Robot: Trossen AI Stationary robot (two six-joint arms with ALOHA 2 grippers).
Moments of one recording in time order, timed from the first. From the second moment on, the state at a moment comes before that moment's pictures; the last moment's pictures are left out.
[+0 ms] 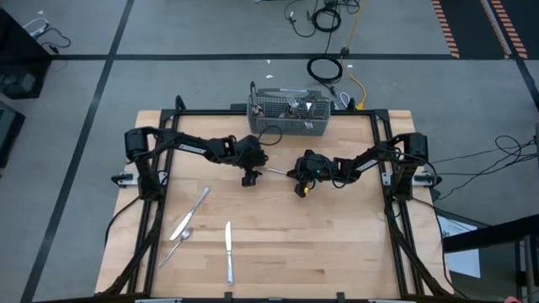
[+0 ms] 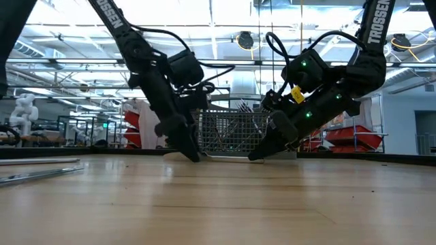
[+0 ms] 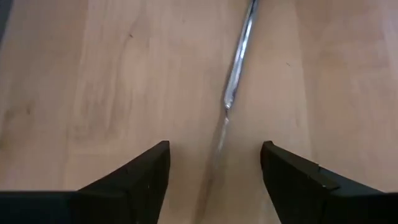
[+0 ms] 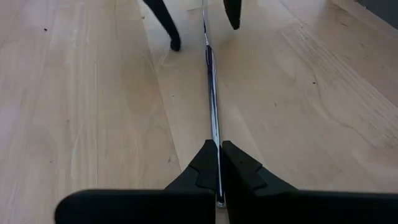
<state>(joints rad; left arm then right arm) 0.31 1.83 0.92 -0.06 0.10 0.33 -0.18 1.83 0.54 0.68 0.05 0.17</state>
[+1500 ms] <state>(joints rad) 0.32 1.42 0.97 0.23 -0.12 0.16 -0.25 1.09 0.54 0.52 0.28 0.06</state>
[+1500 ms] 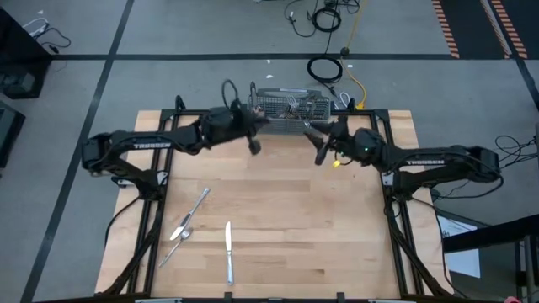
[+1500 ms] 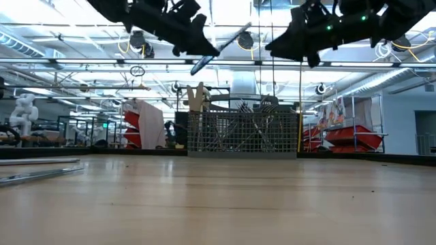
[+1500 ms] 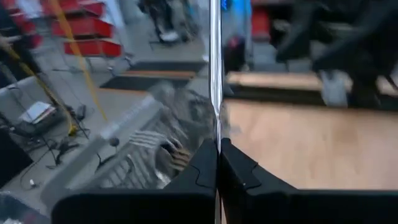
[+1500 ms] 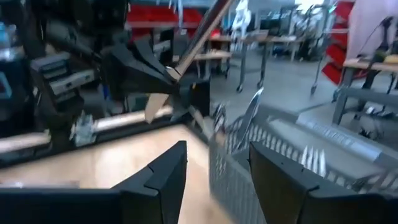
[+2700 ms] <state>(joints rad) 0.32 1.52 0.97 0.65 0.13 0.03 -0.47 1.31 0.86 0.78 -0.35 0.11</state>
